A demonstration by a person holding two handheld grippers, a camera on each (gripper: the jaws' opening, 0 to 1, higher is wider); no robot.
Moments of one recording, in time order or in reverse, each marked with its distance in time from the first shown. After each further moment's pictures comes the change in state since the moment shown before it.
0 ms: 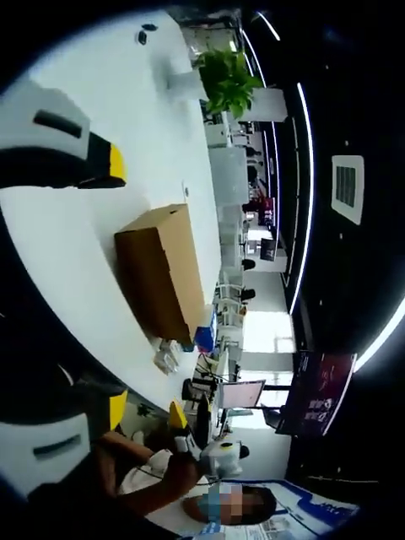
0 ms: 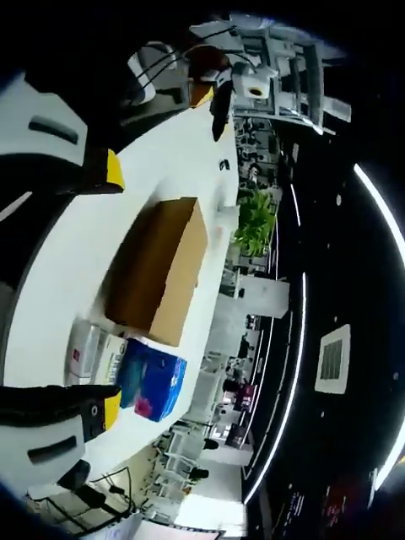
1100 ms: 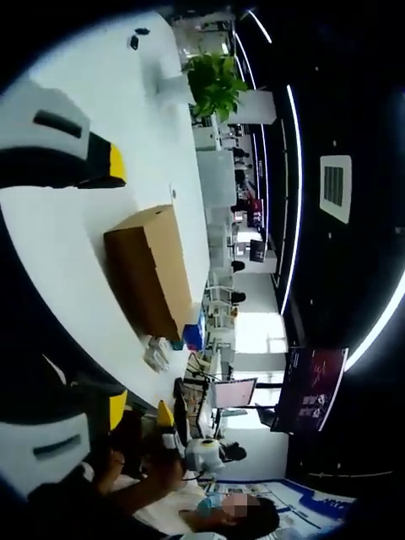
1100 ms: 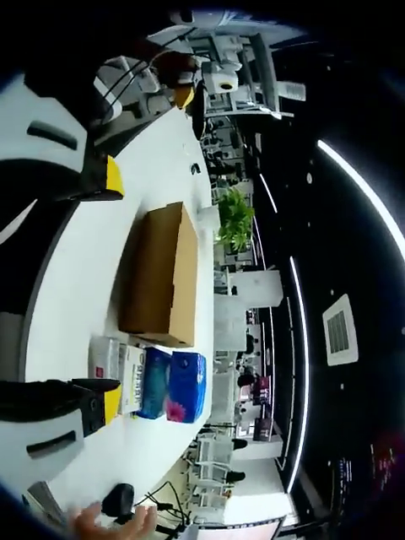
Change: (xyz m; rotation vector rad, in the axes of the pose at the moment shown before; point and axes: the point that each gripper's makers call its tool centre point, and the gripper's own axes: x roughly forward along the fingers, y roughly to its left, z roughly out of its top) left arm -0.008 -0.011 0.015 0.013 -0.045 0.005; right arm 0.005 0.016 -0.013 0.161 -0.062 0.082
